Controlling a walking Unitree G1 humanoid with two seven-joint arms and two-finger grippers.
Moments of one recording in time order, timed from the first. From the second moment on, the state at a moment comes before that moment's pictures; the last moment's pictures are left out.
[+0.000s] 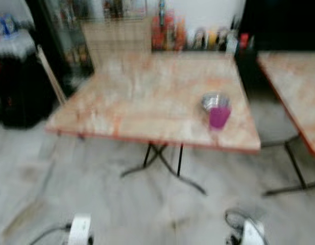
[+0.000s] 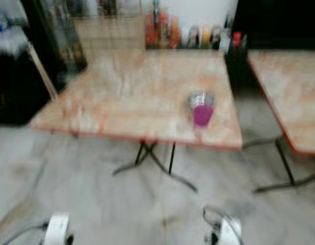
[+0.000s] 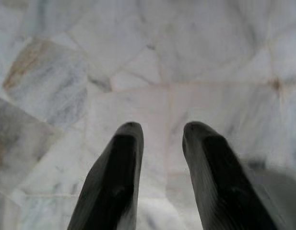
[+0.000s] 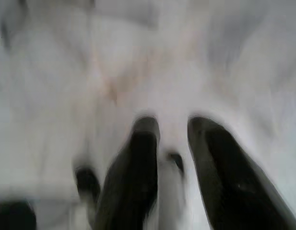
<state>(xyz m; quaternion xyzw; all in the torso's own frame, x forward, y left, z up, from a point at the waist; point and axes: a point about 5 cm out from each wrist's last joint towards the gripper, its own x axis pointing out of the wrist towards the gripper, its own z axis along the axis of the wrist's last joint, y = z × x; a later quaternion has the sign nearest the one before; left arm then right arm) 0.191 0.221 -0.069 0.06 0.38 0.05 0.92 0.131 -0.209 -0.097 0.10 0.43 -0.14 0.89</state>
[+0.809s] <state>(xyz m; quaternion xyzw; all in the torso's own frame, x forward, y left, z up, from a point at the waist) 0.184 0.216 -0.074 0.05 0.39 0.05 0.92 0.151 -0.218 -0.088 0.11 0.39 -0.17 0.90</state>
